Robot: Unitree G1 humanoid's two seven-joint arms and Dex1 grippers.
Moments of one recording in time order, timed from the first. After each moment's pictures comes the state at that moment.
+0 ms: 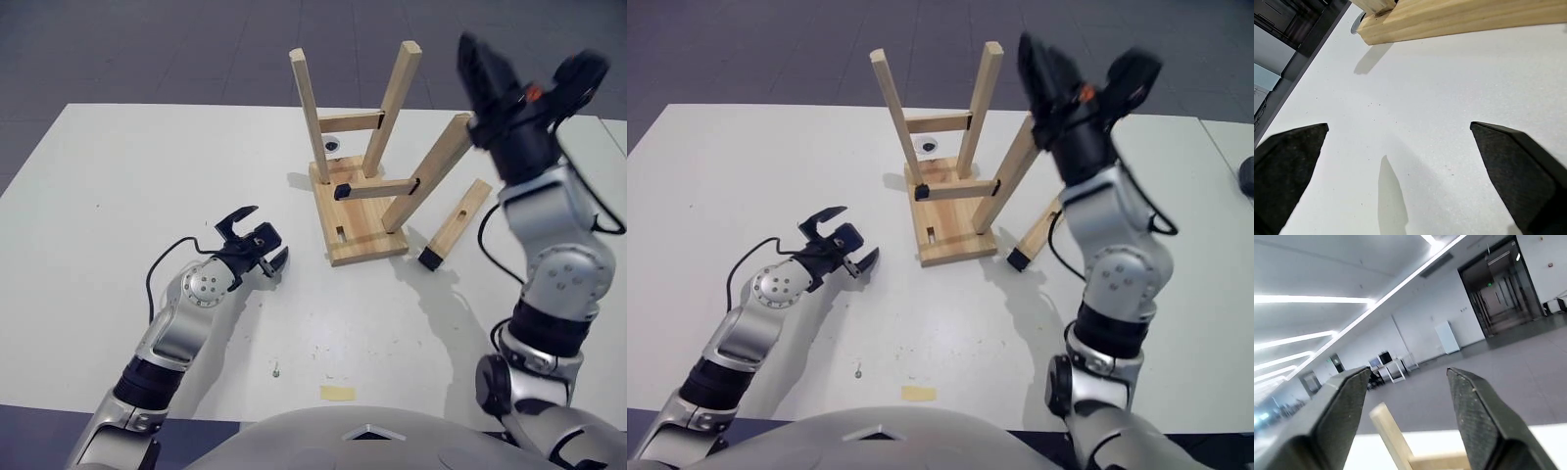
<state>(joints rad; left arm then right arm) -0.06 0.48 -0.30 -0.25 0.31 0.37 -0.43 -0.57 -0.27 -0.36 -0.39 1.15 0.59 -0.09</state>
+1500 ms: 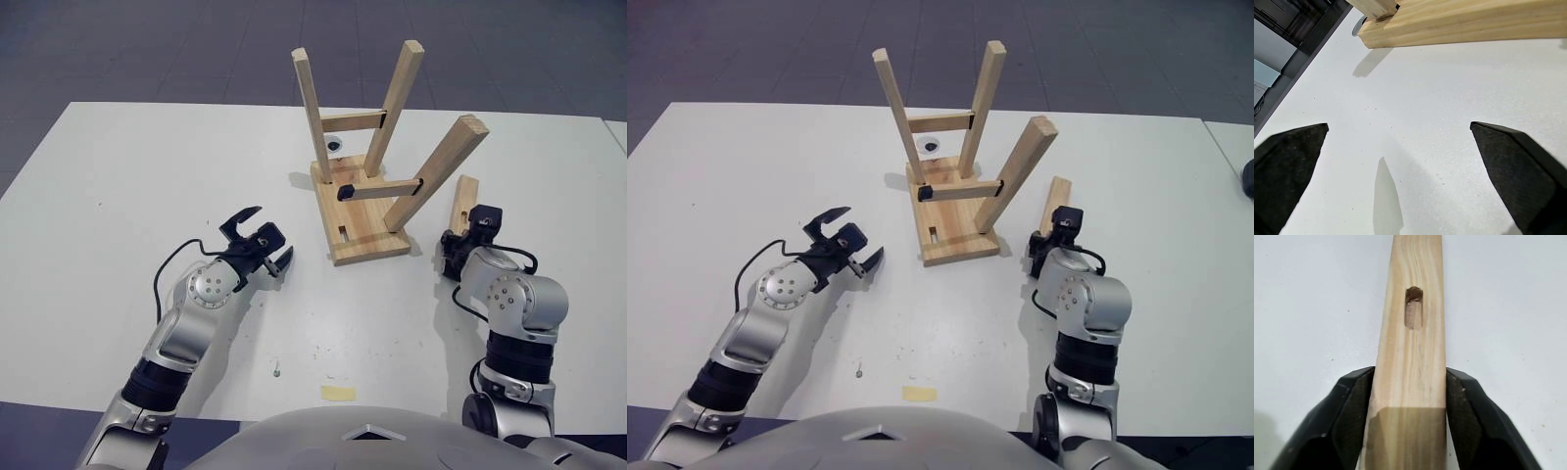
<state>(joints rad) -0.05 0.44 -0.30 -0.25 0.31 0.38 -0.42 -0.21 -0.16 -0.25 -0.29 0.41 1.18 -0.40</state>
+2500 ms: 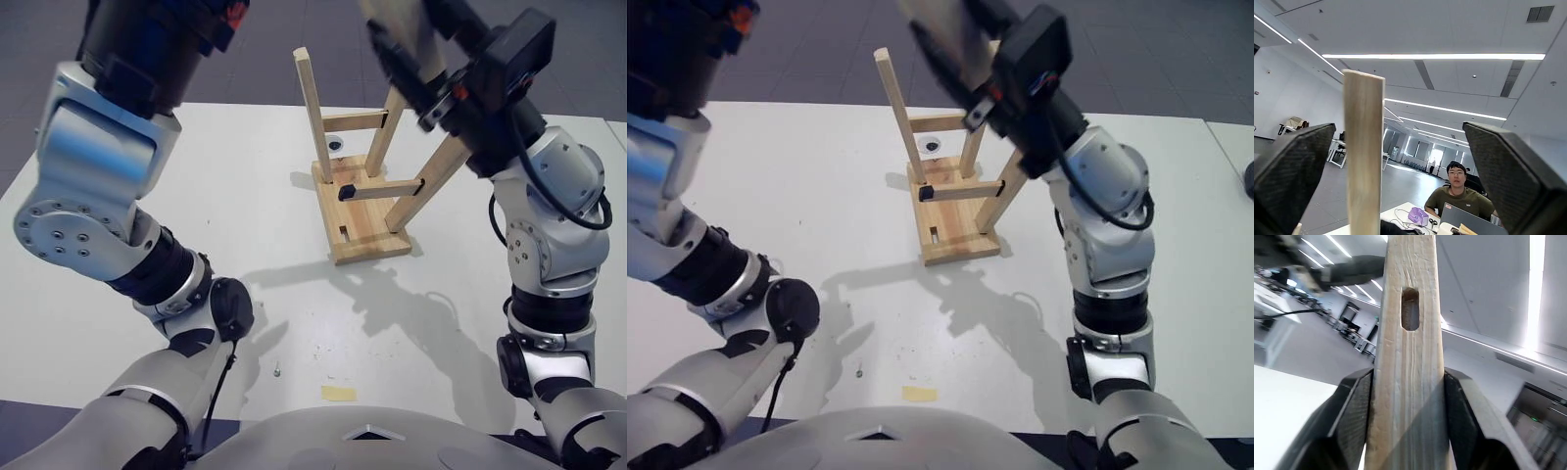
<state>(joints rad) -0.88 0.08 0.51 -0.56 -1.46 0.99 0.18 -0.53 -0.42 0.06 -0.50 0.32 0.22 0.55</state>
